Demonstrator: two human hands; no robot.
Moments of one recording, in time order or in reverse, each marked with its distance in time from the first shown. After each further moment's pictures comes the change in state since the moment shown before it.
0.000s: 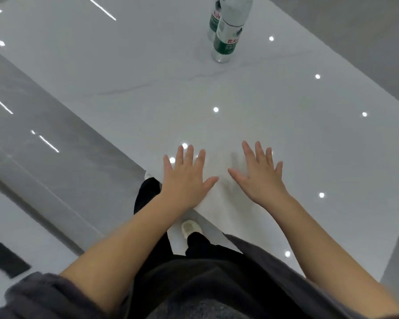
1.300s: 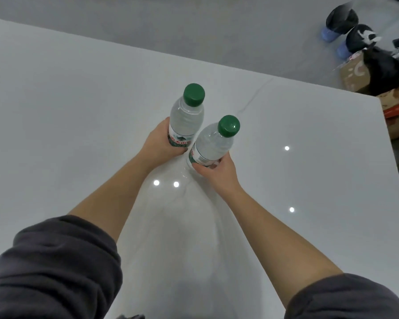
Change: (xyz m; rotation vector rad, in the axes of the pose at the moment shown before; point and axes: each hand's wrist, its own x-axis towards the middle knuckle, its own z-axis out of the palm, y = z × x) left_hand 0.382 -0.079 -0.190 -0.667 -0.118 0.459; right_hand 0.258 -0.123 -0.074 1.269 0.592 0.309
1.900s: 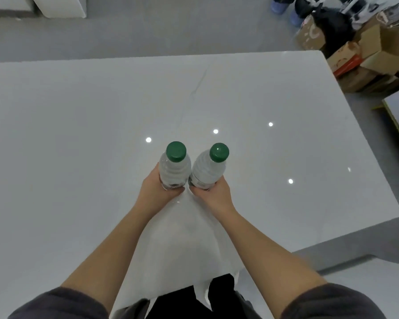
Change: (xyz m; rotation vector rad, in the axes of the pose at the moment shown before) left_hand -0.137 0.001 0.080 0.123 -0.160 -0.049; right_hand -0.125 0.065 -0.043 0.060 0.201 0.133
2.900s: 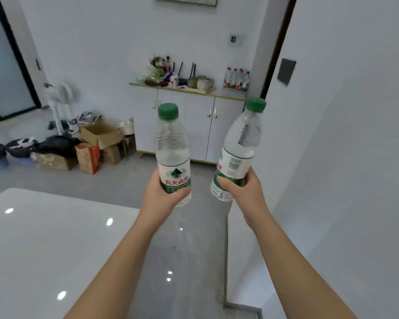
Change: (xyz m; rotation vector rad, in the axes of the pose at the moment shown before) left_hand -0.251 0.406 0.381 -0.245 -0.890 0.813; right_hand -0.370 0.044 -0.495 0.454 1.283 -0.229
